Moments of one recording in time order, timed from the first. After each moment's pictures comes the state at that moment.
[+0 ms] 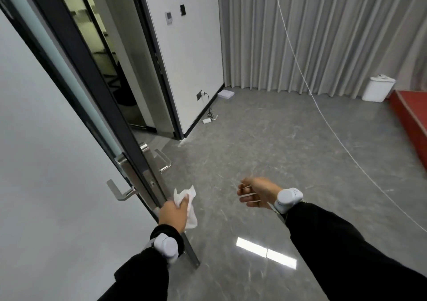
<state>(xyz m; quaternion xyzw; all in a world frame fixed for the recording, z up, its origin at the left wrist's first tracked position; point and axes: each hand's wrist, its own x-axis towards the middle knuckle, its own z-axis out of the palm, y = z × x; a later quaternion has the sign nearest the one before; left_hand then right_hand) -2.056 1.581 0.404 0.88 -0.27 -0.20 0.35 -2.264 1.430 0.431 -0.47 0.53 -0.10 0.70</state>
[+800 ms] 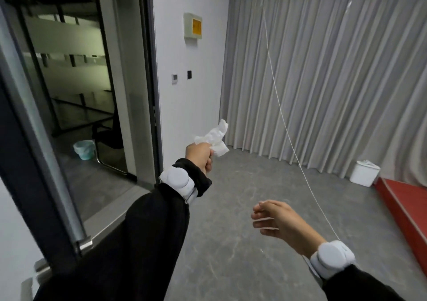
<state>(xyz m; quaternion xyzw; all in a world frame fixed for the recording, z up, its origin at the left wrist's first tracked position) -2.037 1.234 0.660 0.57 -0.21 -0.41 0.68 -2.264 1.230 0.587 -0.58 0.48 -0.25 0.61</state>
